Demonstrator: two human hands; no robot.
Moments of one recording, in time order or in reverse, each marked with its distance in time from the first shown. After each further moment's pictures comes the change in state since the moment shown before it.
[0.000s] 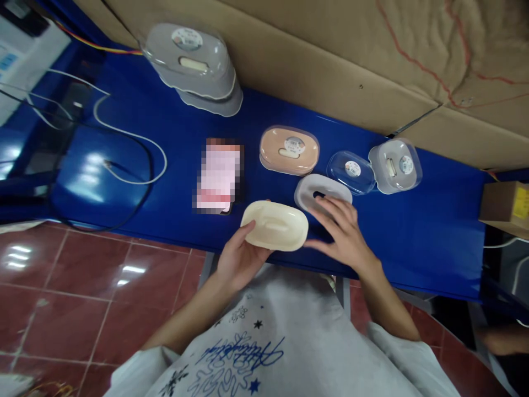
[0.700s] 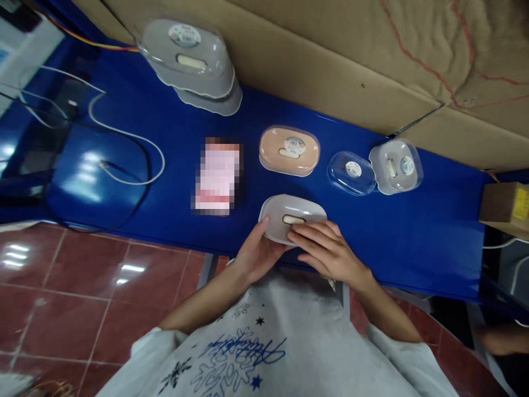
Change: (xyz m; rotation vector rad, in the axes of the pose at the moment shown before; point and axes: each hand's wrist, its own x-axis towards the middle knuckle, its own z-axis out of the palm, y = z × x) left_hand 0.016 -0.013 0.013 -0.174 -0.075 -0.068; right_hand 0.002 -0.029 -0.001 0.124 -0.007 -0.173
